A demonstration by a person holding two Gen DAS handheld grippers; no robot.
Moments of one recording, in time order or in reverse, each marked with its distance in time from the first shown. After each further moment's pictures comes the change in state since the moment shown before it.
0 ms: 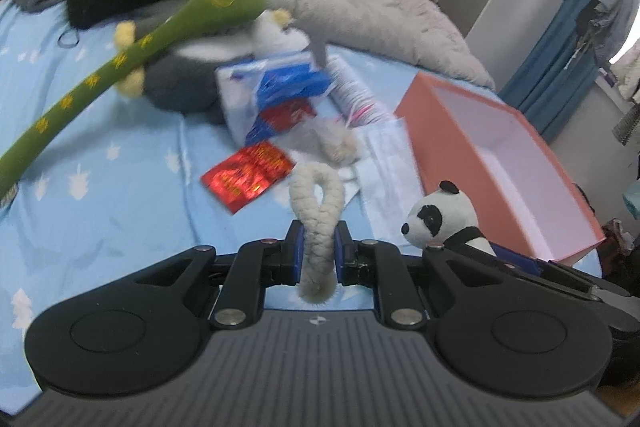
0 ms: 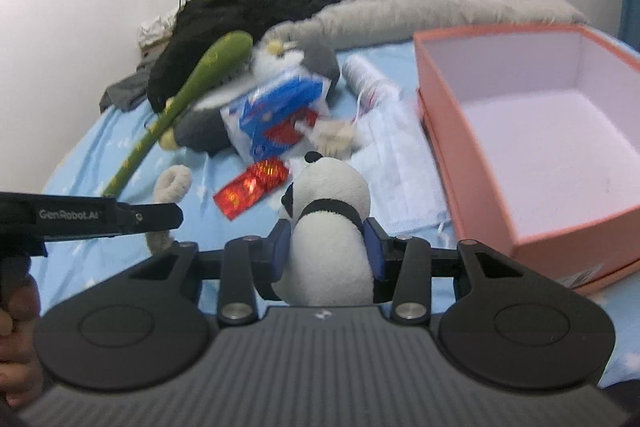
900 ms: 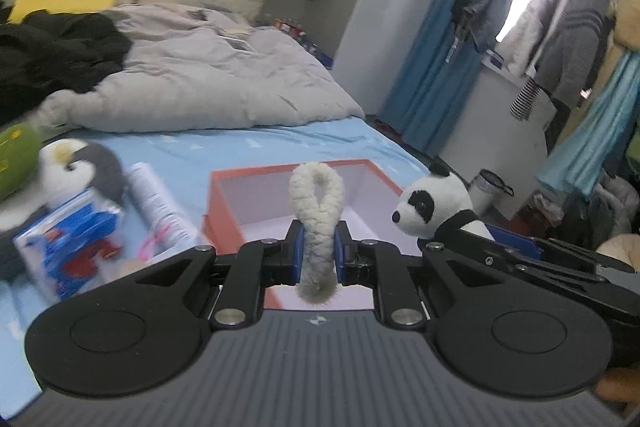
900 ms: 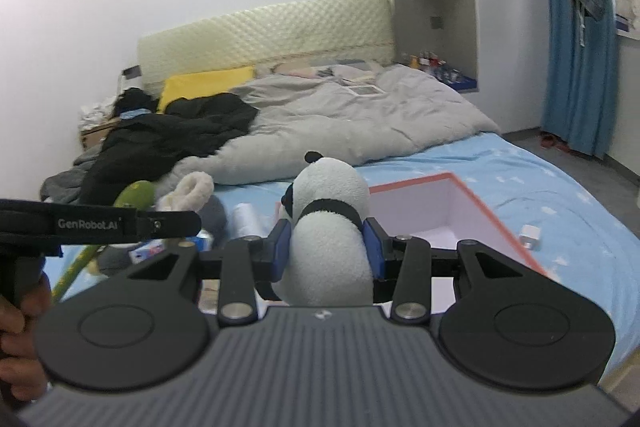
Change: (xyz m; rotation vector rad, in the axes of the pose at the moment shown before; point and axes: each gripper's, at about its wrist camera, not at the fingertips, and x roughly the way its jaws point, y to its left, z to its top) left arm 0.030 -0.198 0.099 0.259 -0.088 -0.290; right arm -0.091 -0.098 0.106 0.006 -0.253 -0.216
